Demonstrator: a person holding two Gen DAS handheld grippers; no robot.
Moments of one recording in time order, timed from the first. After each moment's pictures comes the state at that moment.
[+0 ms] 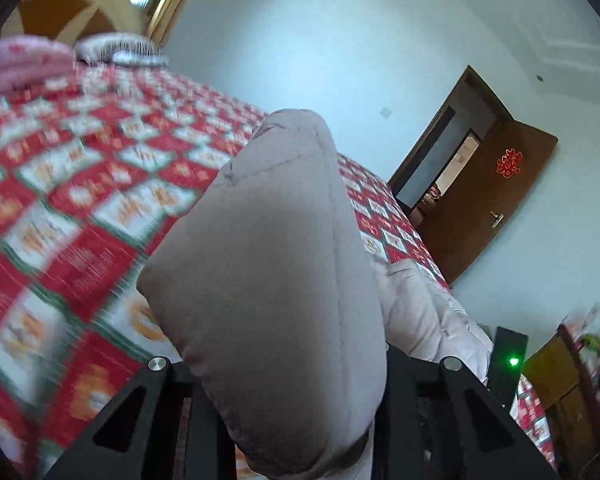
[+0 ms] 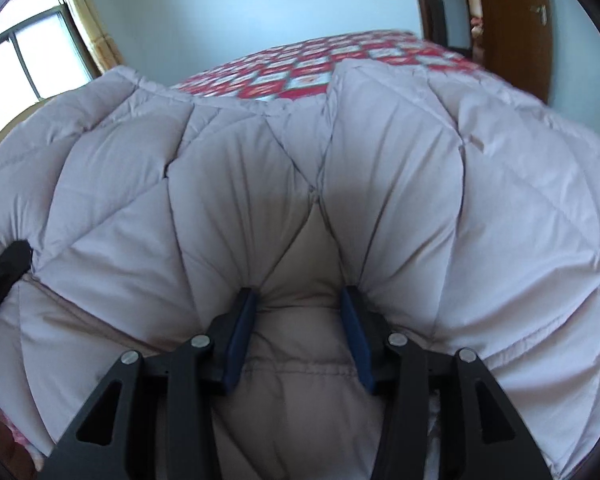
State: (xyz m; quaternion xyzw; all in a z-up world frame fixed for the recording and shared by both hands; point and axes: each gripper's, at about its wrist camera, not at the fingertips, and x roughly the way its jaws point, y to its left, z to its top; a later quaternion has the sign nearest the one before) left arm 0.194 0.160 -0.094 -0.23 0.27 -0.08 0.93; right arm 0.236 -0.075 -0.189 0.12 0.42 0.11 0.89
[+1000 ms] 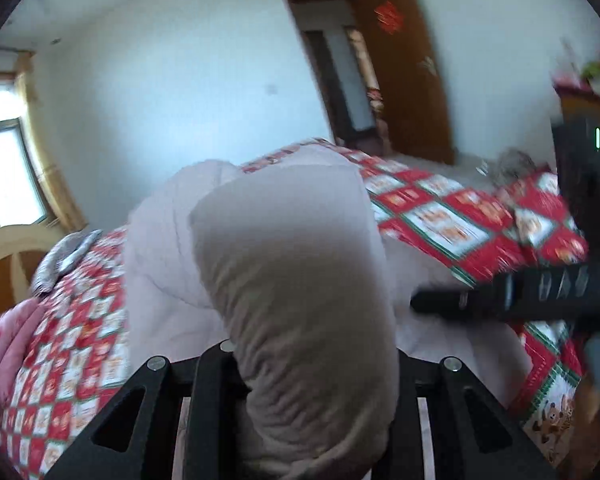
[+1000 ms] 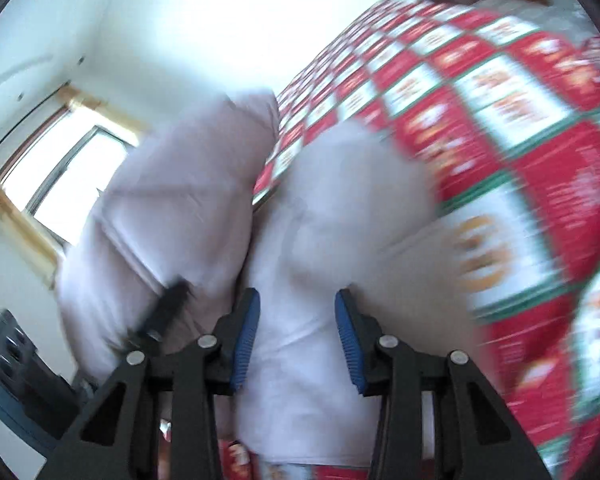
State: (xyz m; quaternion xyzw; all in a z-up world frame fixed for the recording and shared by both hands) left arm 0.179 -0.065 -0.107 0.19 0.24 -0.15 0.94; right arm 0.157 -0.268 -0.168 0.36 0.36 0.18 0.84
